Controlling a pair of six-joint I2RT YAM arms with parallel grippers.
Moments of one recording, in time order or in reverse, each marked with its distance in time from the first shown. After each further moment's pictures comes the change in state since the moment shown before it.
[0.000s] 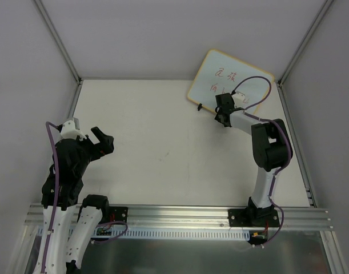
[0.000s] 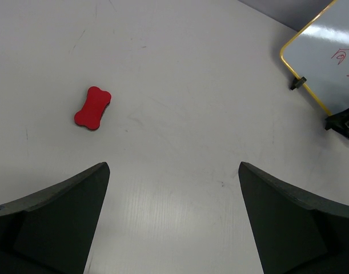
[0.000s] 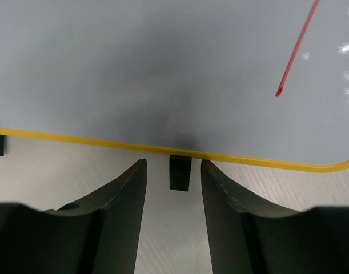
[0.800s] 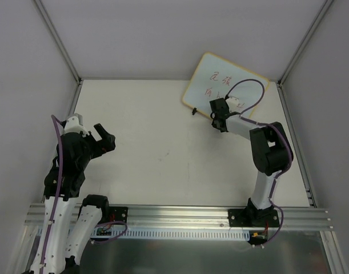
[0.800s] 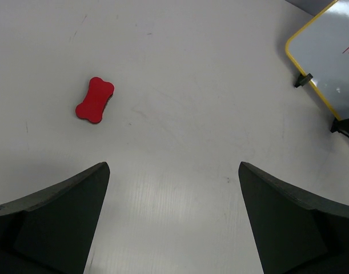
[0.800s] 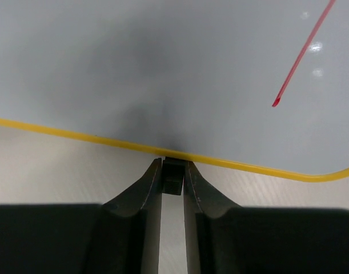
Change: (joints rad) left arm 0.000 0.066 0.006 0.001 -0.001 0.001; right arm 0.042 -0.018 -0.029 -0.034 -0.008 -0.002
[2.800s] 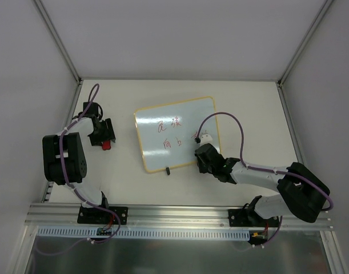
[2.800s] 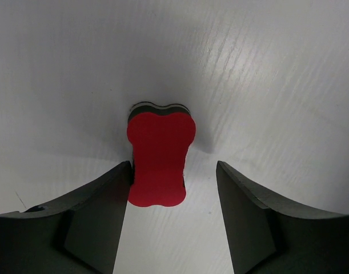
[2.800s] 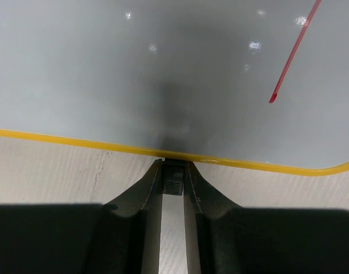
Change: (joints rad) left arm 0.224 1.146 0.162 0.237 0.117 0.254; right arm 0.533 -0.586 -0.690 0.198 -0.169 -0.232
